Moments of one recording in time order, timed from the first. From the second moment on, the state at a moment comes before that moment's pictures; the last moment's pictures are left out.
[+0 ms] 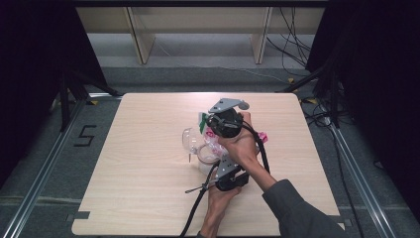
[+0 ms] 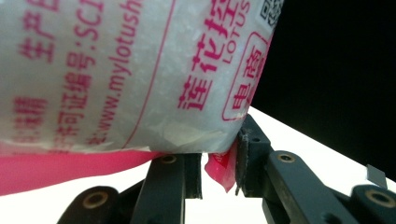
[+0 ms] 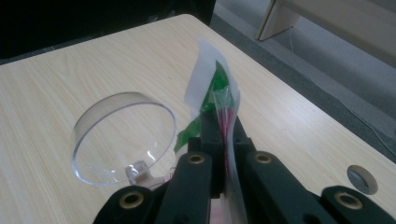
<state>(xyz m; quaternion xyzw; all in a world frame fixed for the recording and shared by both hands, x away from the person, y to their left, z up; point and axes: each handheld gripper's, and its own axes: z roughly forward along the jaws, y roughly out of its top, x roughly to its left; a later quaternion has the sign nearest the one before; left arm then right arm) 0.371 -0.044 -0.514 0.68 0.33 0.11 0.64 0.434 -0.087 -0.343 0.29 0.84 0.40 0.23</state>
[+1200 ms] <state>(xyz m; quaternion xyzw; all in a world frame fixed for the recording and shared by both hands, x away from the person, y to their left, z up) 0.371 -0.044 -0.514 0.68 0.33 0.10 0.65 0.434 -0.081 -0.345 0.28 0.85 0.39 0.23</state>
